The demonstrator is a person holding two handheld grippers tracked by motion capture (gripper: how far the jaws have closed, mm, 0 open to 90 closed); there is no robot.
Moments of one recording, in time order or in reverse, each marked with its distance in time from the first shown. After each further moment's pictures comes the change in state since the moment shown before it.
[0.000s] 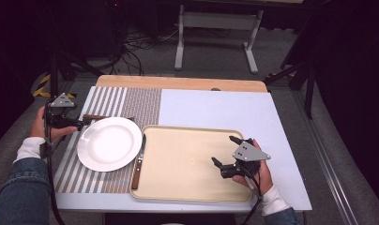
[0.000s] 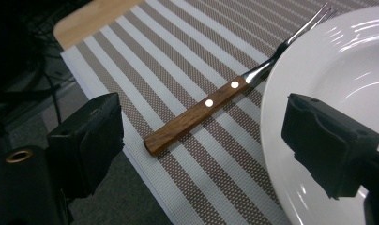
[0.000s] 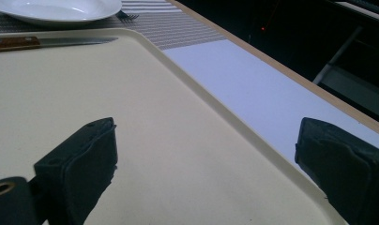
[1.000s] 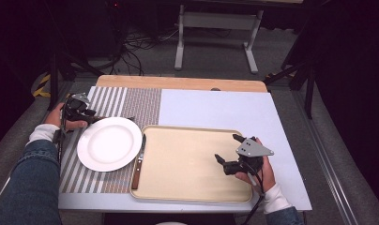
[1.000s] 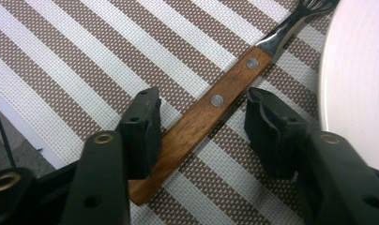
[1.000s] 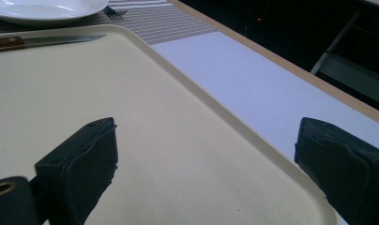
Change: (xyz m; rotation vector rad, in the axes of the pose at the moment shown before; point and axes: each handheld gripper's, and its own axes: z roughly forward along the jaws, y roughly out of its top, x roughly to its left) left arm 0.021 0.010 0.058 0.204 -0.218 0.047; right arm -0.011 -0.002 0.000 0.026 -0.009 0.046
